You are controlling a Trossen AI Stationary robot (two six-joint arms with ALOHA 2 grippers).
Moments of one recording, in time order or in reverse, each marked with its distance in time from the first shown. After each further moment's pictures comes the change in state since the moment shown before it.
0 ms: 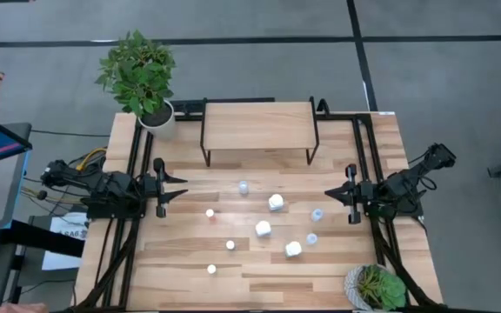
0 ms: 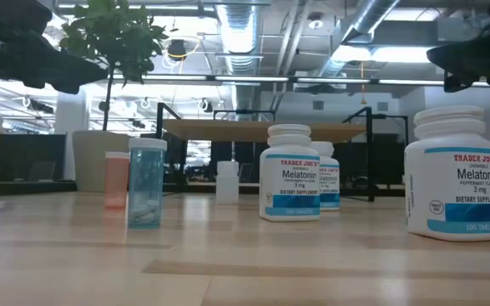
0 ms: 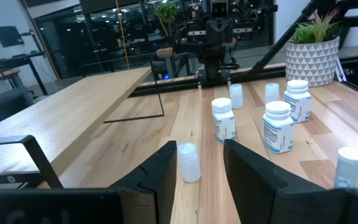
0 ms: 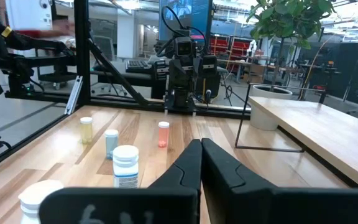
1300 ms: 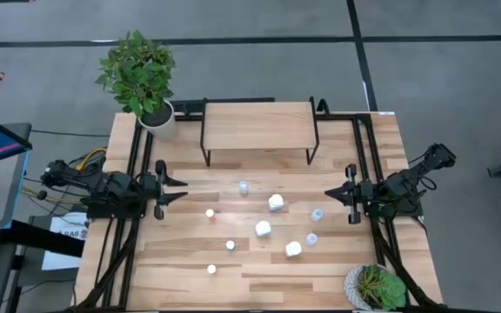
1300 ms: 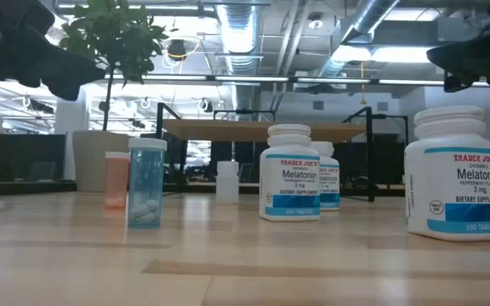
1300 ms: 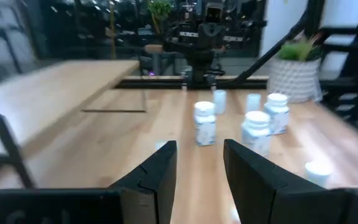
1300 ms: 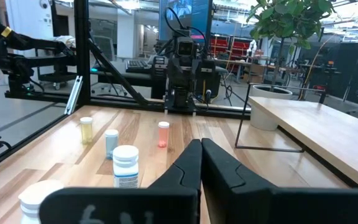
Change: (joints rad) left arm 0.000 0.000 0.000 0.002 0.058 -0.167; right arm 0.000 0.000 0.000 0.000 0.000 0.000
